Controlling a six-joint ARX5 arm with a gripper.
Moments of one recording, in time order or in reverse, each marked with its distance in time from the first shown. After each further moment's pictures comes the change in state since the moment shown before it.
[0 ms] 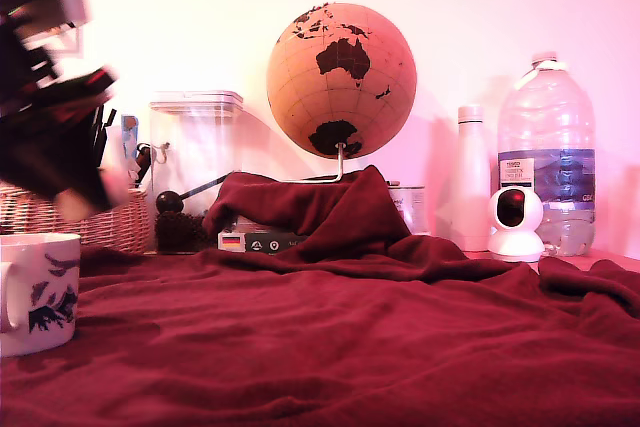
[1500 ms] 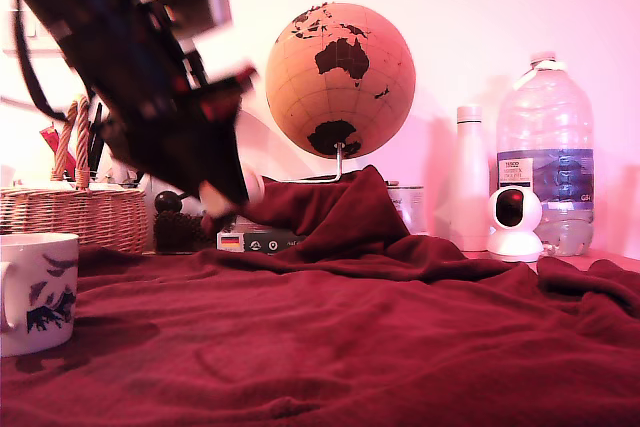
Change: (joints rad) arm -0.295 0.233 0.245 -0.034 -0.008 0.004
